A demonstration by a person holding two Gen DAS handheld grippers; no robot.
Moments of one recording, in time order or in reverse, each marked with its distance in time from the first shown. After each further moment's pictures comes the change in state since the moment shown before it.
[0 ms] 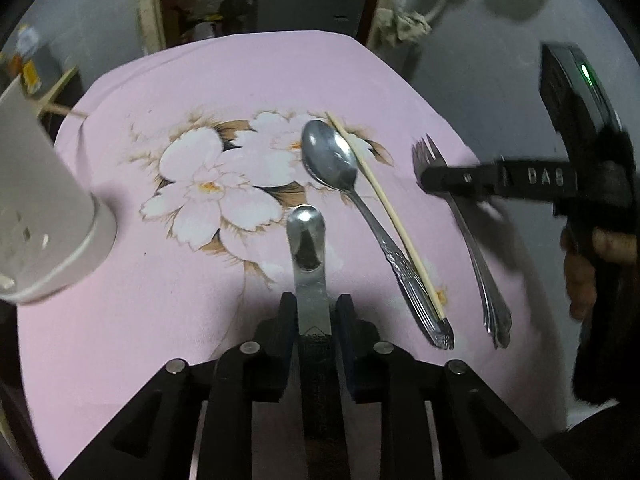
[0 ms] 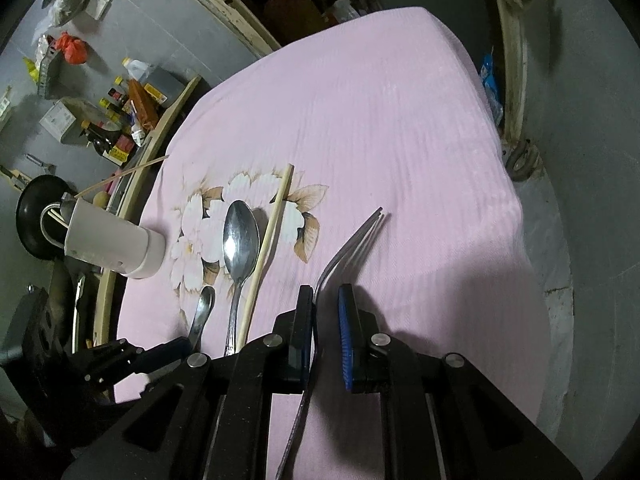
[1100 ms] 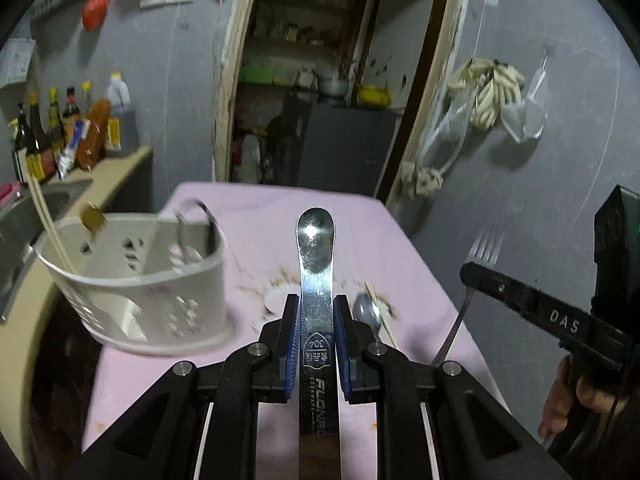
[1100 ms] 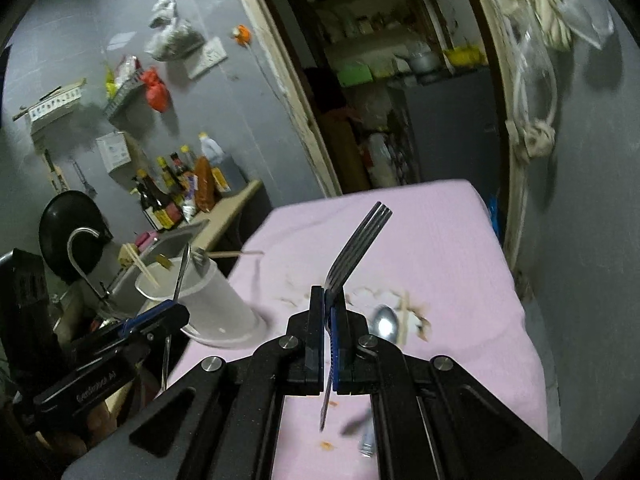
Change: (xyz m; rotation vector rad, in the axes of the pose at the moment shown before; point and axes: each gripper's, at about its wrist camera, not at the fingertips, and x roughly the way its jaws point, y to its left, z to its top) left arm -0.145 0.062 -0.007 -0.166 -0.516 0.014; right arm -0.124 0.146 -0.035 -0.202 -0.520 -0.056
